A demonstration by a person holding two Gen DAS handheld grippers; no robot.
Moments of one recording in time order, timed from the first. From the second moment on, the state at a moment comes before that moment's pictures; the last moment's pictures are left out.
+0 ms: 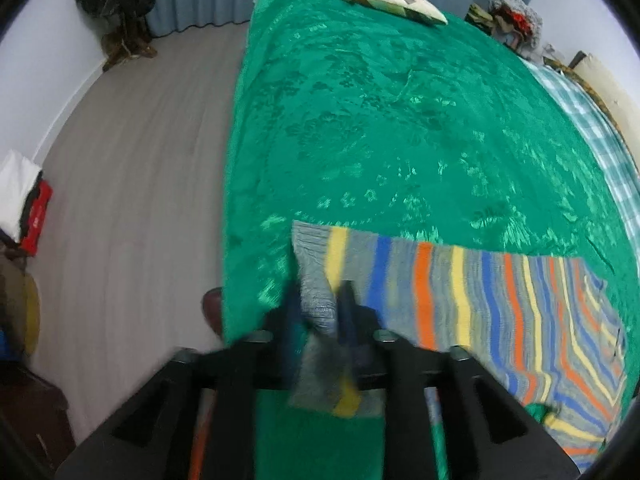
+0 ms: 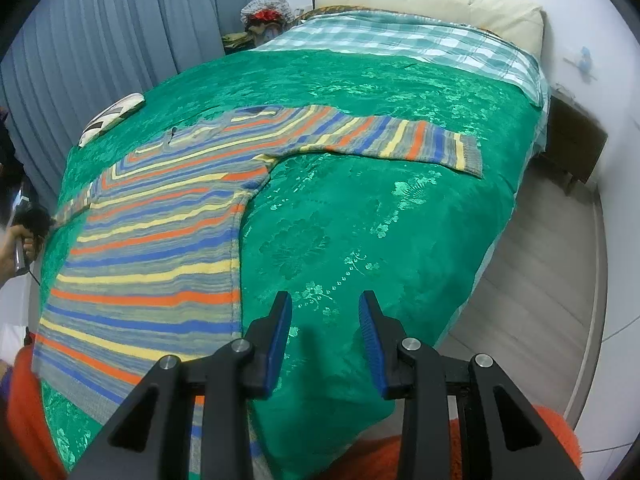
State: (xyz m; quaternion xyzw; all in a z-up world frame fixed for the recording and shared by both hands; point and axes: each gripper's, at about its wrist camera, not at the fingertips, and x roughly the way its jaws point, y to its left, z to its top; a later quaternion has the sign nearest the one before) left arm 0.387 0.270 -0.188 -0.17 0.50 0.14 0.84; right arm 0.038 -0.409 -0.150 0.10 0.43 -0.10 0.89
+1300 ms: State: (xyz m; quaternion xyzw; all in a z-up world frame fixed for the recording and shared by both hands) left arm -0.001 0.018 -0.107 0.07 0.48 -0.10 0.87; right arm -0.062 -0.327 -0.131 0.09 0.46 -0.03 0.88
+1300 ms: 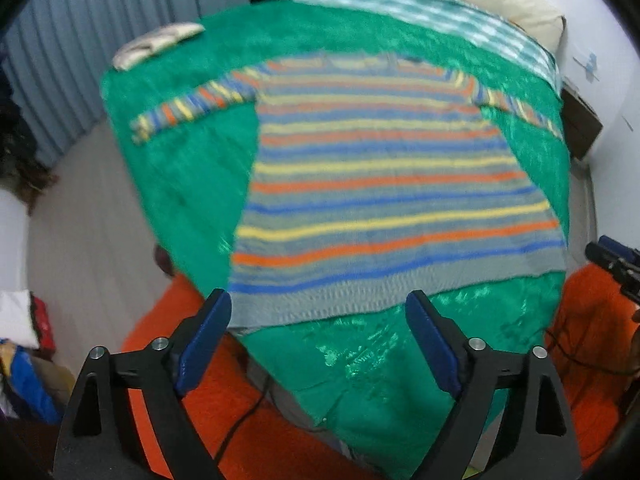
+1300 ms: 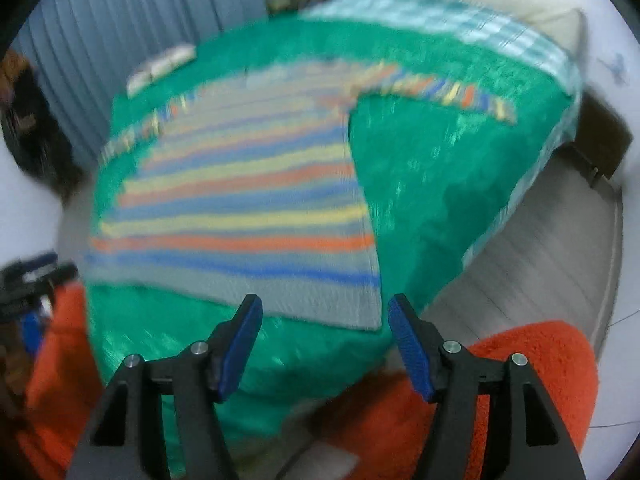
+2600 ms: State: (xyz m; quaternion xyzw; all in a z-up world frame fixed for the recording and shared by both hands) left arm 0.005 -0.006 -0.103 0.11 0.44 -0.06 0.89; right arm -0.046 -0.274 -0.108 0.04 0.34 -0.01 0.94
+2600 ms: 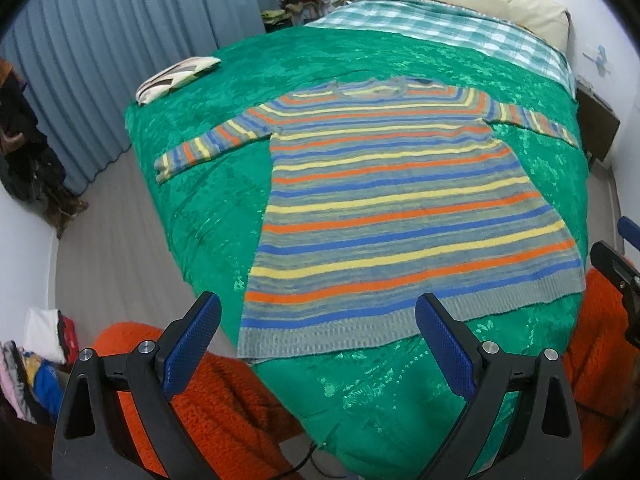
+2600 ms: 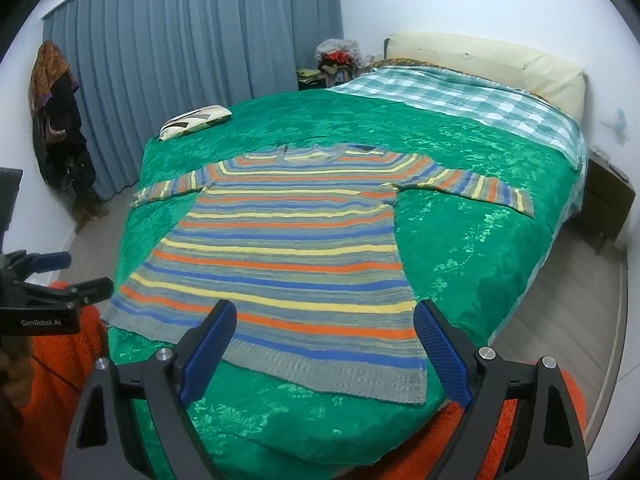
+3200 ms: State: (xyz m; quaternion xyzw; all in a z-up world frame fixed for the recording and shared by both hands) left arm -0.001 -0.014 -0.100 0.13 0.43 -0.05 0.89; right arm -0.051 -0.274 -0.104 0.04 0.34 0.00 0.94
